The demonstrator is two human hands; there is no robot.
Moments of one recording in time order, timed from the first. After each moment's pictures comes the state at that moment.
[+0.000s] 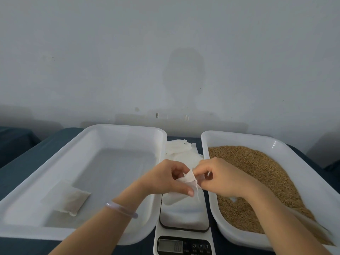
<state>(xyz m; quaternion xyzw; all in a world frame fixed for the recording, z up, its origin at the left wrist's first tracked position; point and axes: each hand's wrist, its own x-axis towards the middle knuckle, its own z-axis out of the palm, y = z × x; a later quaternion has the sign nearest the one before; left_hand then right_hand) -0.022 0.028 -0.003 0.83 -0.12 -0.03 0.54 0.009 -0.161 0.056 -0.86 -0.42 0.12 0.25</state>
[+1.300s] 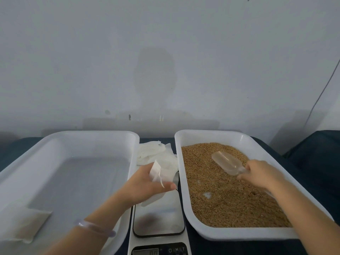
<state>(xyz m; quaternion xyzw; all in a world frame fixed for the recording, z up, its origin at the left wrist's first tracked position) -0.016 0.004 -0.013 0.80 -0.04 0.00 0.60 0.112 -0.311 -0.006 -1.00 -0.03 0.05 0.02</state>
